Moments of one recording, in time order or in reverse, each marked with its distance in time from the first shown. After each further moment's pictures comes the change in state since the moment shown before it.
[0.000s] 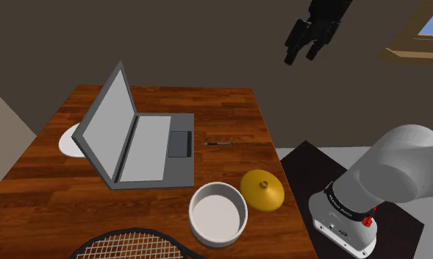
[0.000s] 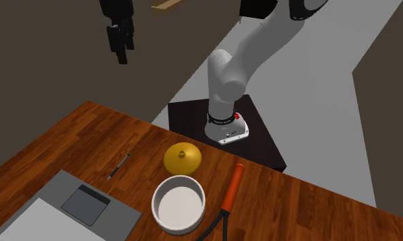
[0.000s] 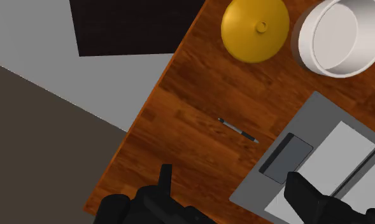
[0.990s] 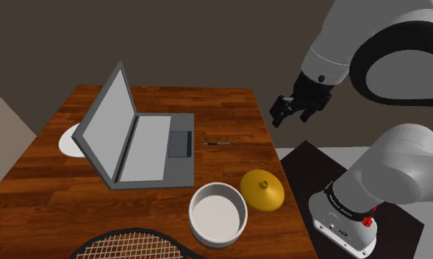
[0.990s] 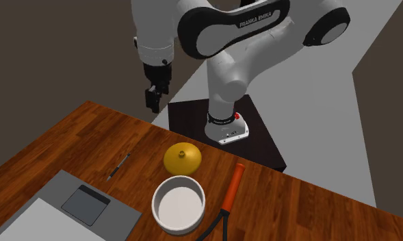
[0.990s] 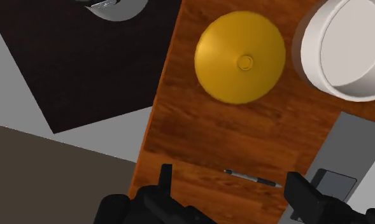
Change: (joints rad) arm 0.048 -0.304 0.288 -0.442 0.173 0.142 0.389
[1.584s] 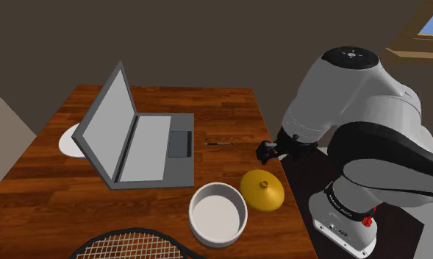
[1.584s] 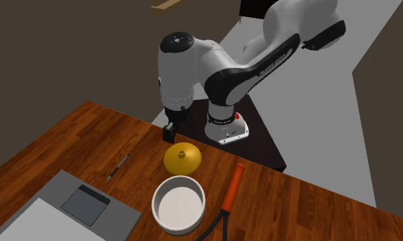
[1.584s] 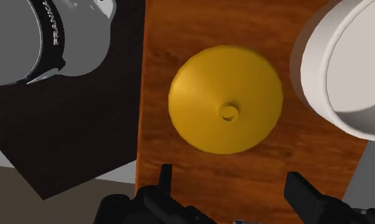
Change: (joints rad) arm 0.120 -0.015 0.319 -0.165 0.242 0.129 0.332
